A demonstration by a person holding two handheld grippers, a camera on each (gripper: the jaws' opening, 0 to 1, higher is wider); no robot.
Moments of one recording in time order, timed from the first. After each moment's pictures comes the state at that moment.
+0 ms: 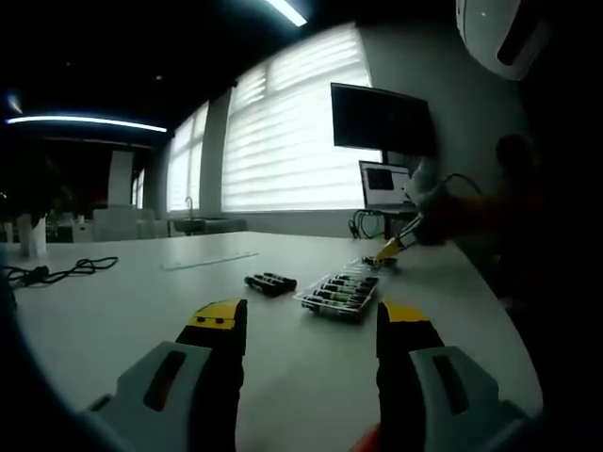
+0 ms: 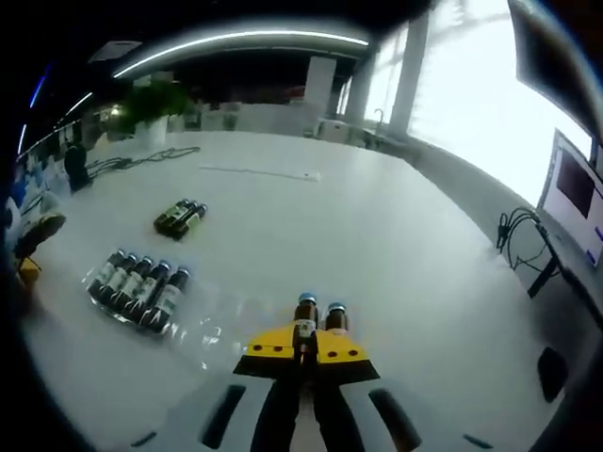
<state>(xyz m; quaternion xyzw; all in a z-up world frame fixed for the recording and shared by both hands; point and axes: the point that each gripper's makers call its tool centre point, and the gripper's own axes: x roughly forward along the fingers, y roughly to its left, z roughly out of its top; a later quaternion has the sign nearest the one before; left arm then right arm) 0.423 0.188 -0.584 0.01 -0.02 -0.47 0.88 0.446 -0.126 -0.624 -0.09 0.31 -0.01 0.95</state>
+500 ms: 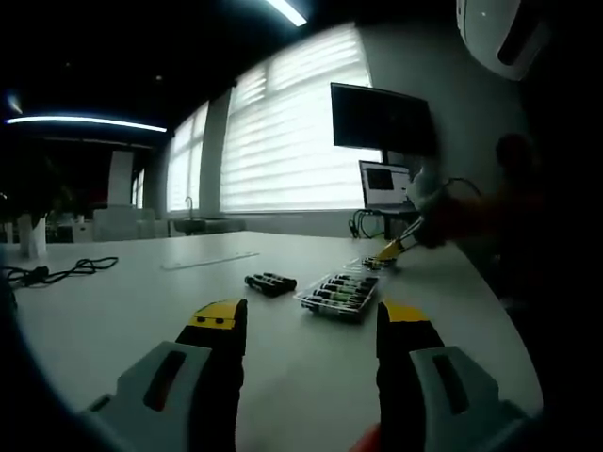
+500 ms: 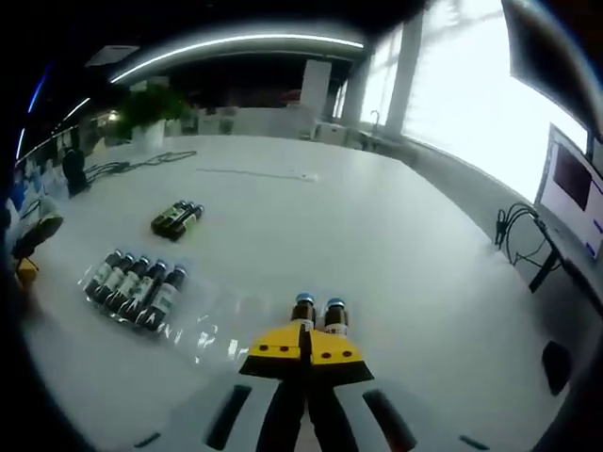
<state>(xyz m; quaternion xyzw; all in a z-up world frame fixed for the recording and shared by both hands) 0.422 0.188 -0.583 0.01 -0.02 -0.47 0.88 0.444 -0.119 -0.623 -0.08 0.29 -0.01 0.95</state>
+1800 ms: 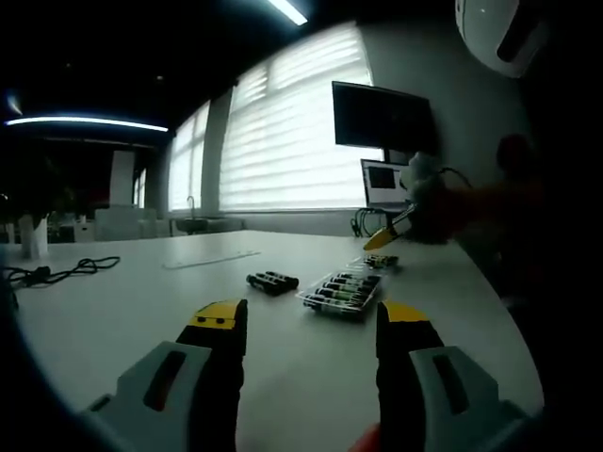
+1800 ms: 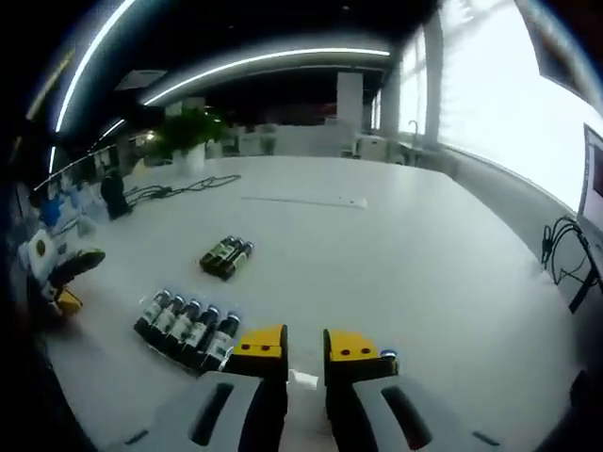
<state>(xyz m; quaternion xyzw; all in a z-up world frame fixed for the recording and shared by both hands) 0.423 0.188 -0.584 0.01 -0.01 -0.47 0.88 0.473 -0.078 -0.599 -0.04 0.27 0.11 0.96</state>
